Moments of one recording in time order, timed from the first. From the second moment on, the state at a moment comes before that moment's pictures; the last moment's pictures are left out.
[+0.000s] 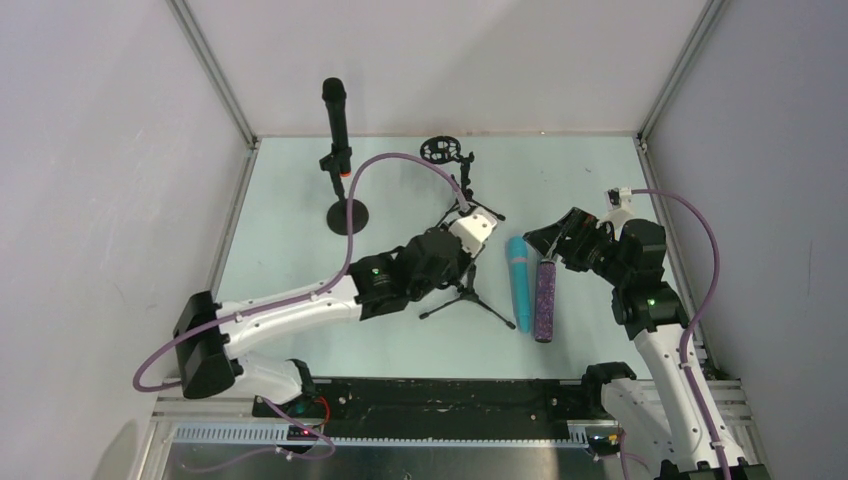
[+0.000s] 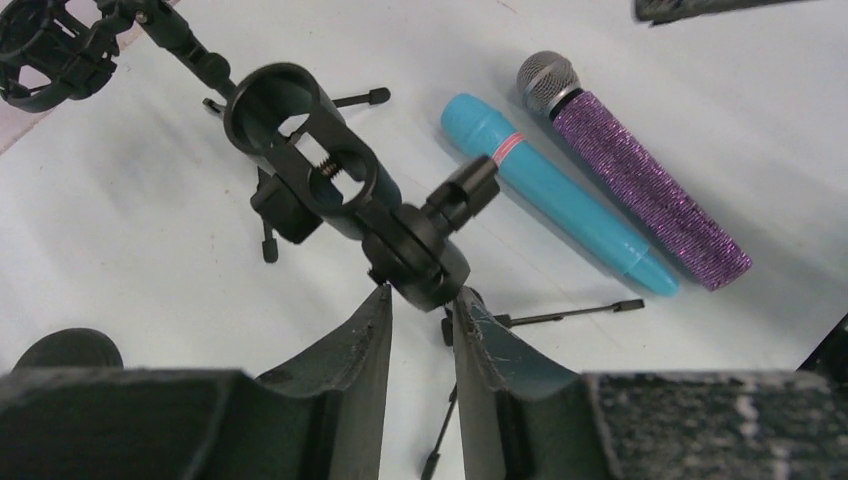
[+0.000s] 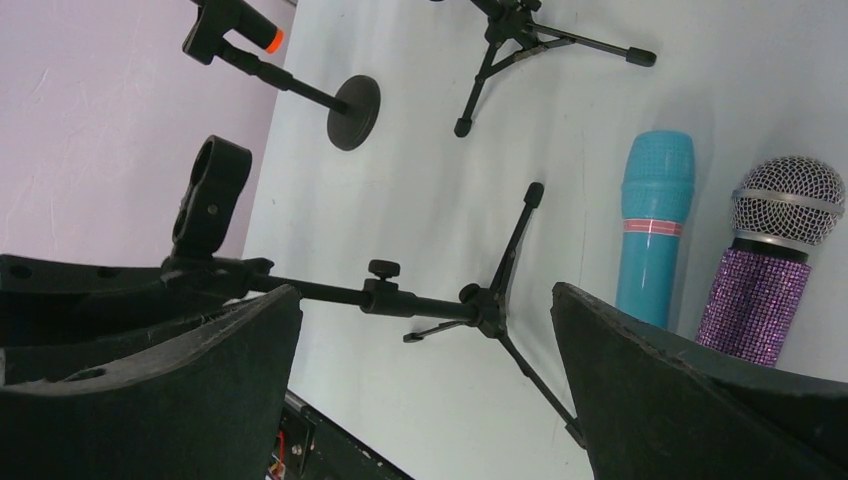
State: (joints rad) left arm -1.14 1.38 1.14 -0.20 -0.42 -0.03; right arm 0.10 0.72 0.72 -0.31 -0.45 0.65
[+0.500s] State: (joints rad) left arm -0.95 1.16 0.97 -0.09 -0.08 0.21; right arm 0.09 0.73 0.72 -0.31 -0.45 0.65
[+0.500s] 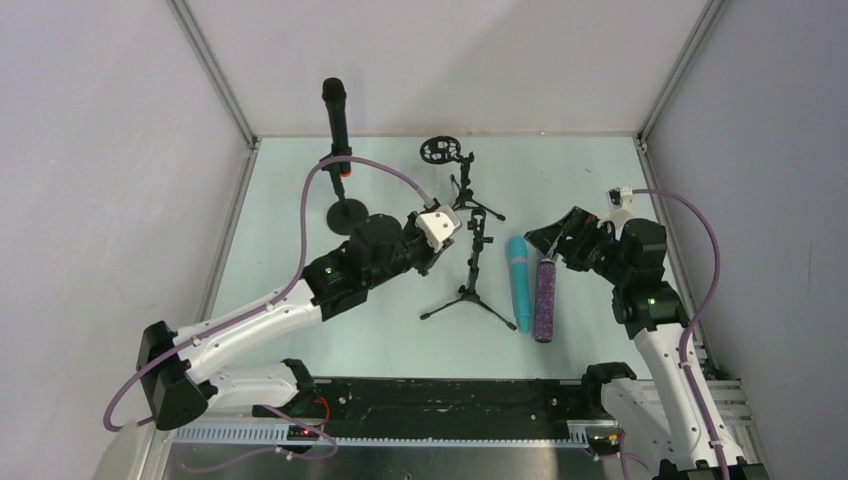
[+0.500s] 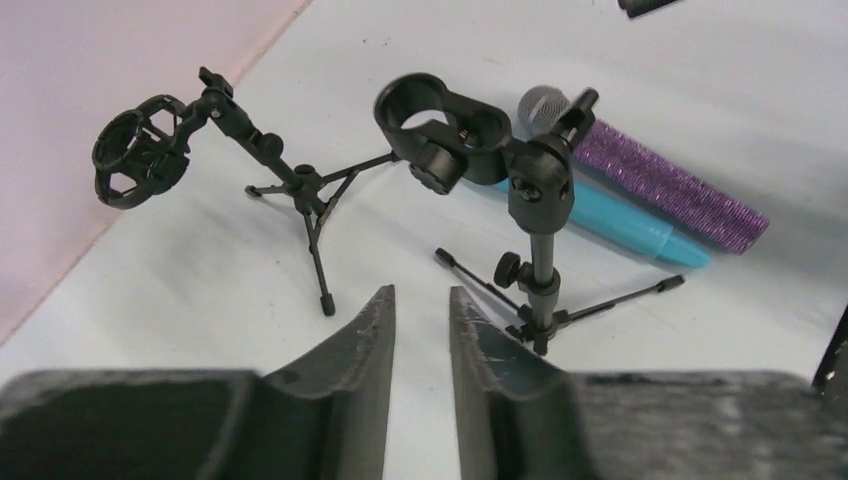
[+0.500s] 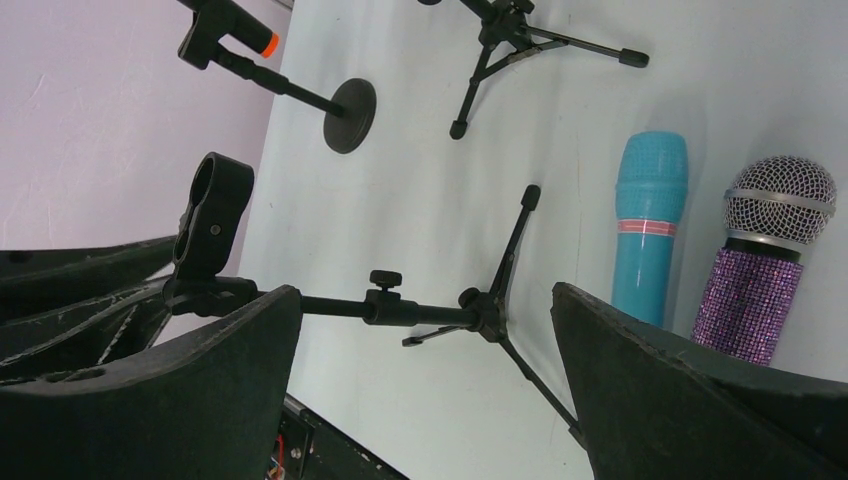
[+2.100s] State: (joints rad) left arm -1.18 1.50 1.32 -0.07 -0.60 -0.32; right arm 0.08 0.75 0.70 -0.32 -0.45 0.64
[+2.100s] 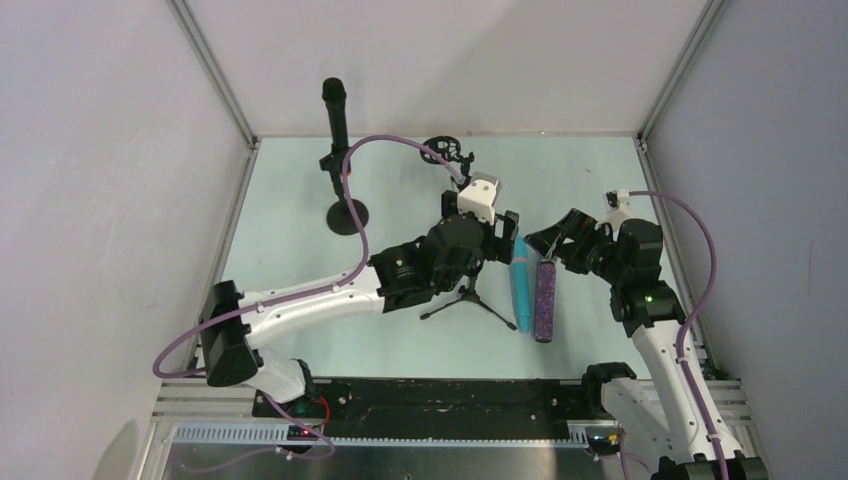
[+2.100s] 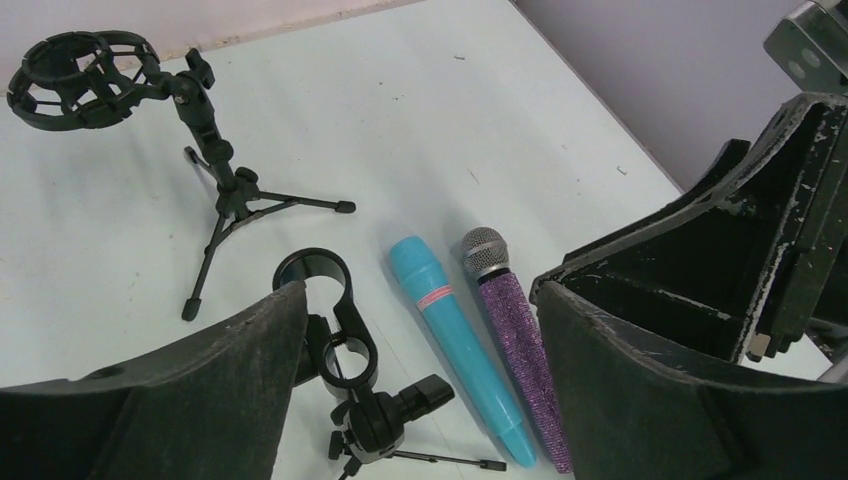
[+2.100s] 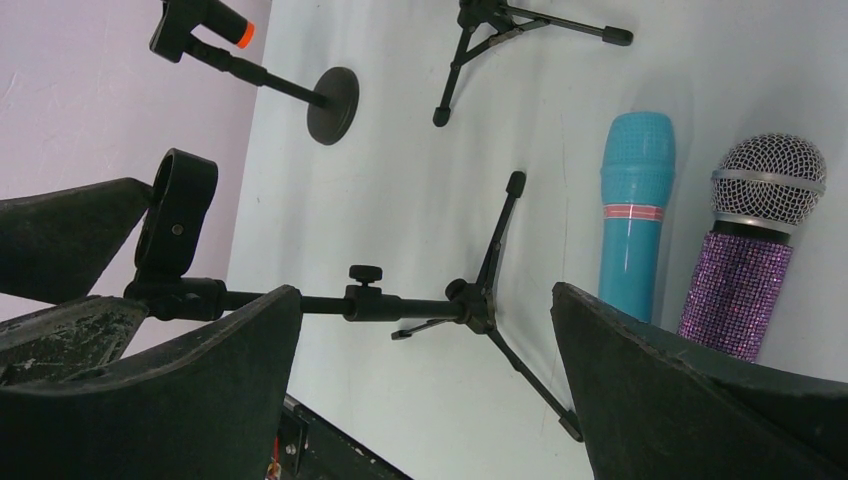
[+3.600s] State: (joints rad) left arm -0.94 1.01 0.93 0.04 -0.25 -0.13; right arm 0.08 0.79 0.70 -0.31 -0.45 0.60
